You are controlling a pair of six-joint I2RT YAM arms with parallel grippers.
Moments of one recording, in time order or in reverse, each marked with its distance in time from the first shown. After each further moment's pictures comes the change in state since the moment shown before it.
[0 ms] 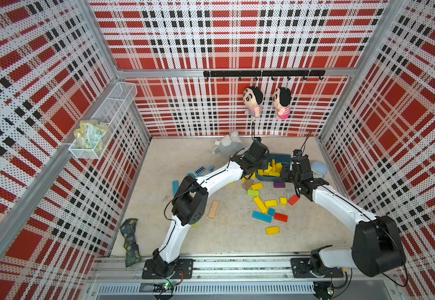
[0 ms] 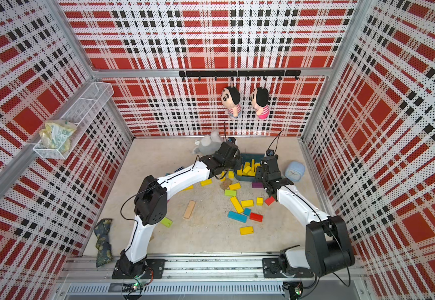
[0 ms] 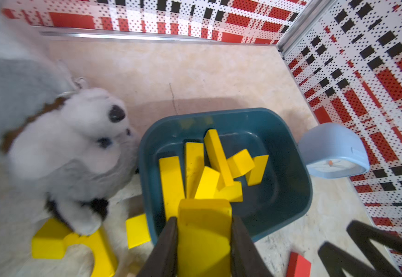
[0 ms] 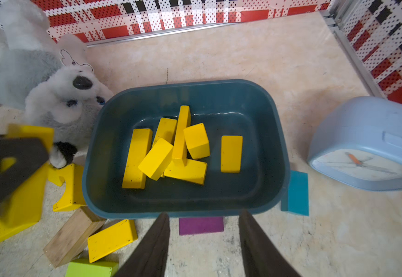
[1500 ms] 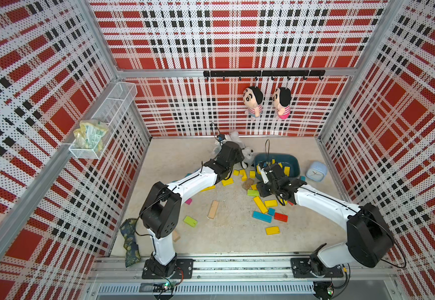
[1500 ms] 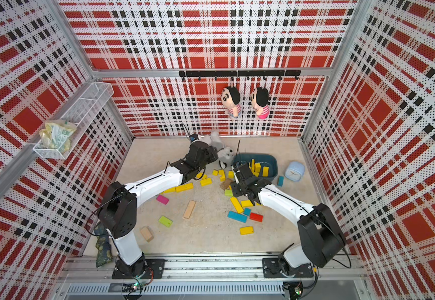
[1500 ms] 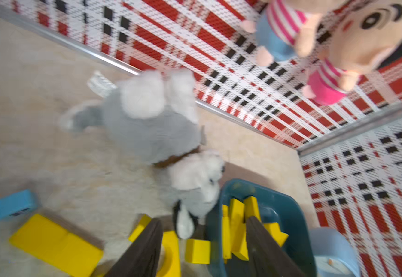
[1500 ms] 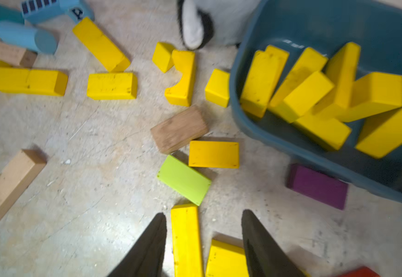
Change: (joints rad) left arm 0.165 -0.415 -0.589 0.299 -0.204 -0.267; right arm 0.334 0.160 0.090 -0.193 -0.145 -0.119
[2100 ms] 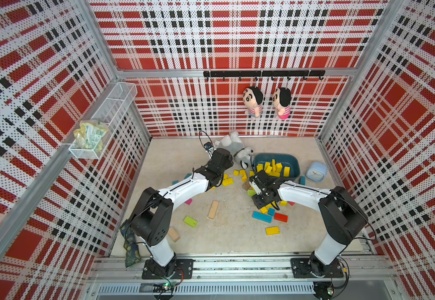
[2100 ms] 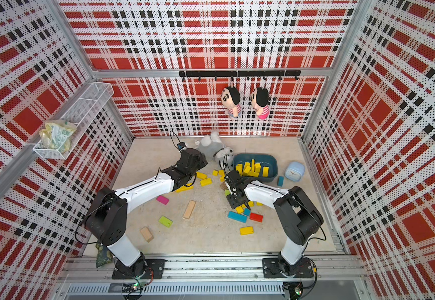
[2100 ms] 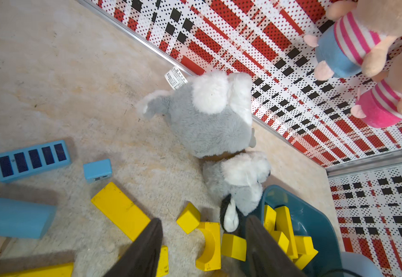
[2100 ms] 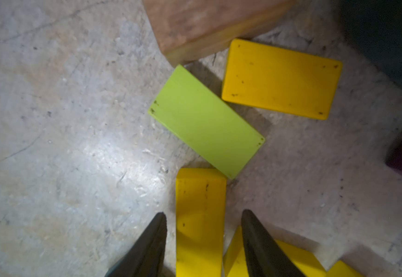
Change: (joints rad) left arm 0.042 -0.101 -0.153 -0.001 -0.052 -0.082; right arm 0.037 0.214 0.058 -0.159 -0.042 -0.063
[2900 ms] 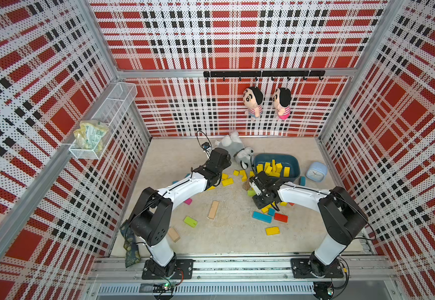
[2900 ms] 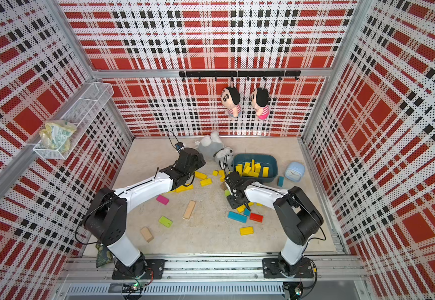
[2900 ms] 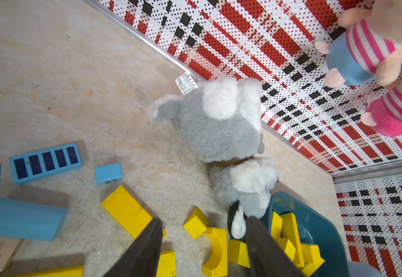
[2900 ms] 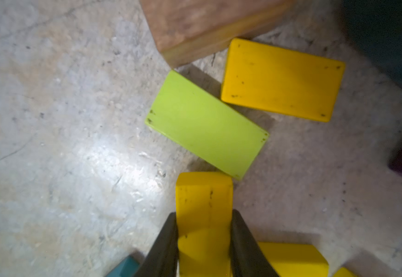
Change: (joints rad) left arm 0.023 0.000 0.000 -0.010 0.000 -0.003; right arm 0.002 -0.038 -0.037 0.051 0.018 0.011
